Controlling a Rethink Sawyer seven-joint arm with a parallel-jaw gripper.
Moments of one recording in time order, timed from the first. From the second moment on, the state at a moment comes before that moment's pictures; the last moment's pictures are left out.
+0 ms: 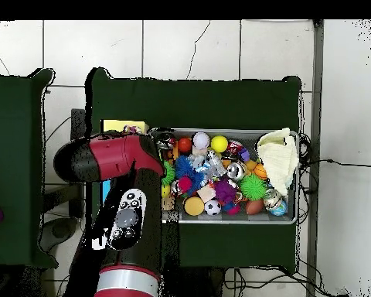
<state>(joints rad) 0.21 -0.48 -0.19 1.34 -0.04 0.47 1.88</state>
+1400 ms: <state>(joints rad) 0.19 -0.49 -0.17 1.34 -0.04 0.47 1.88</state>
